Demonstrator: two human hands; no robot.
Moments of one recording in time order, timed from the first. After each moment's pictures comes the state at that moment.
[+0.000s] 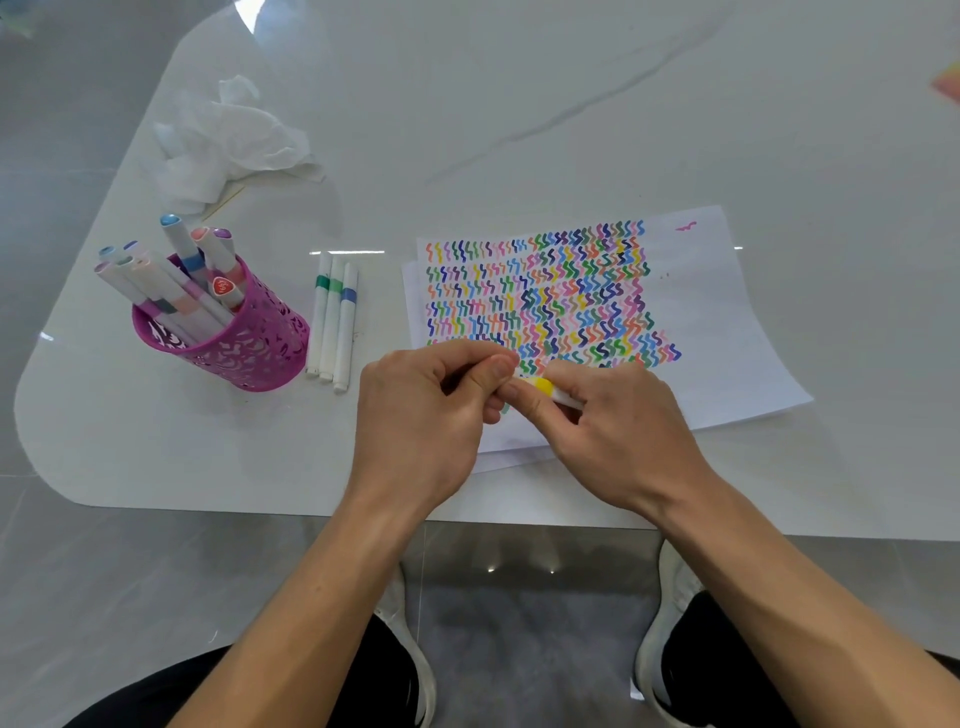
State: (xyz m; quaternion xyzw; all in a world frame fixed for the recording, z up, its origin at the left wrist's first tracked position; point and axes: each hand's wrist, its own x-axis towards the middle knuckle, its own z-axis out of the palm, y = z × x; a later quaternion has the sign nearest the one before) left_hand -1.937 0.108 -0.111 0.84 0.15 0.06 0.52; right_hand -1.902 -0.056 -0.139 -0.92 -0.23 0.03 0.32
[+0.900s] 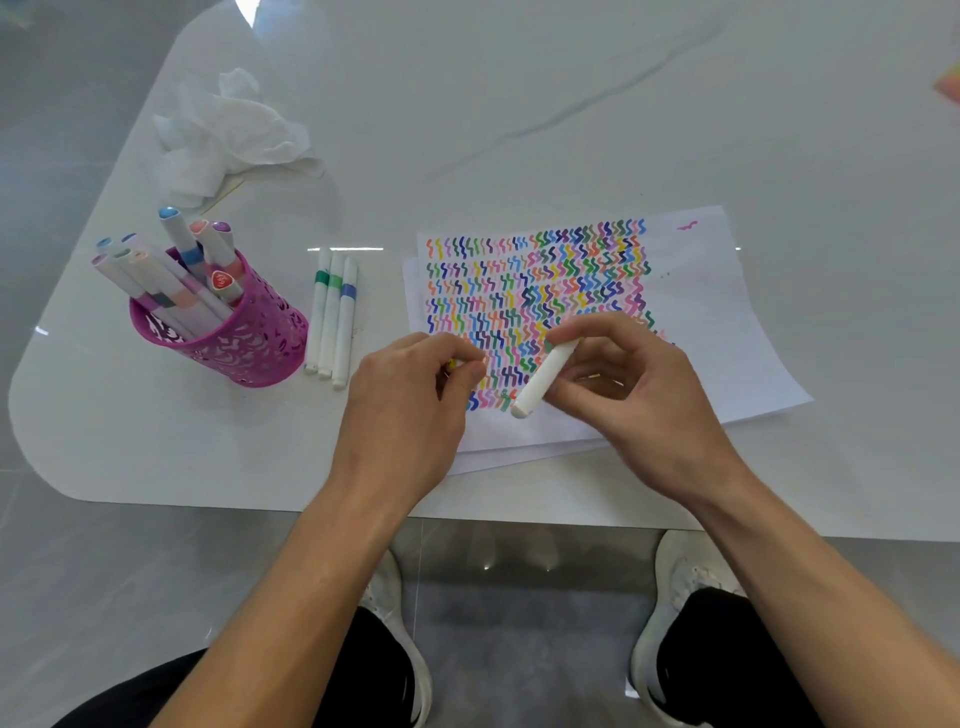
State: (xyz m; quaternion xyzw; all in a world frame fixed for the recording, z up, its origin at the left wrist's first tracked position) left_hand -1.932 0.123 -0.125 0.94 0.11 0.06 0.31; right_hand -1.892 -0.073 -0.138 -0.76 -0.12 0.14 0.63
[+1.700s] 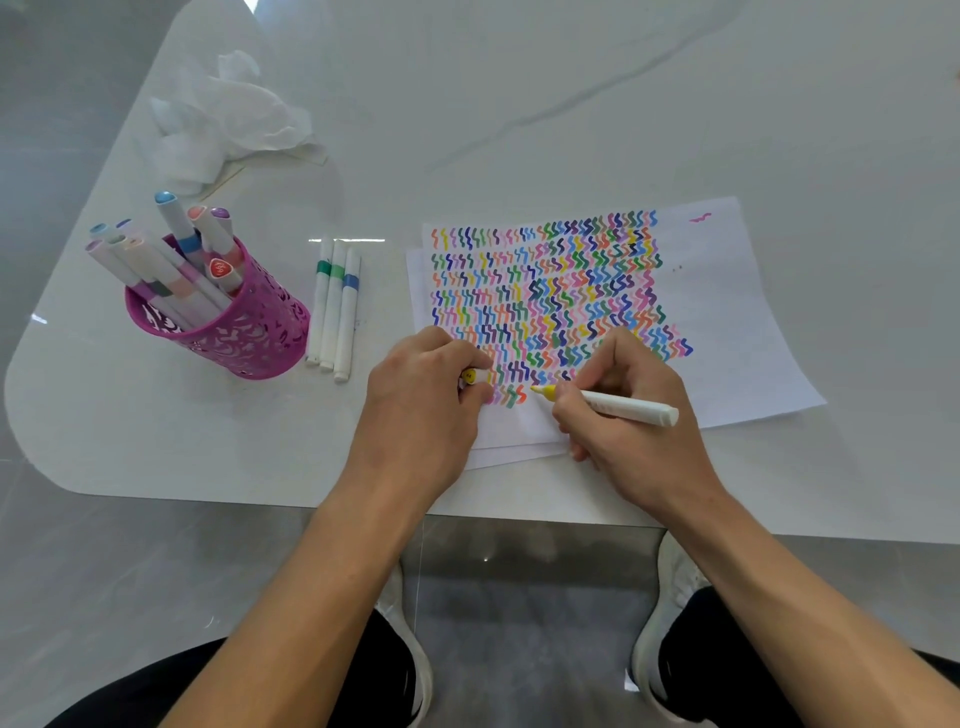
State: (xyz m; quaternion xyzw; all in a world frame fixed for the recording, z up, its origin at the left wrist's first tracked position) left_hand -1.932 0.118 -0.136 0.96 0.09 0.04 0.26; right_hand -1.906 -0.064 -0.157 -0.79 -0.07 0.09 0.60
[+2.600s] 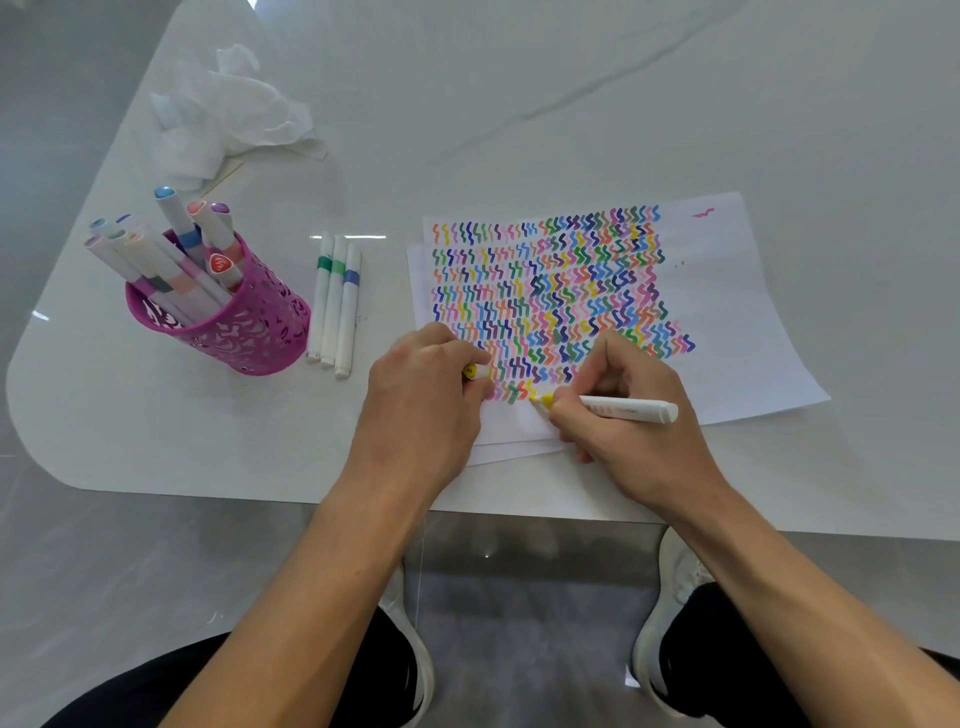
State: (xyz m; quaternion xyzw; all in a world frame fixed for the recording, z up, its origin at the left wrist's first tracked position) left_hand -1.931 0.116 -0.140 0.97 0.11 0.04 0.22; right_hand -1.906 -0.066 -0.159 -0.81 -0.08 0.10 0.57
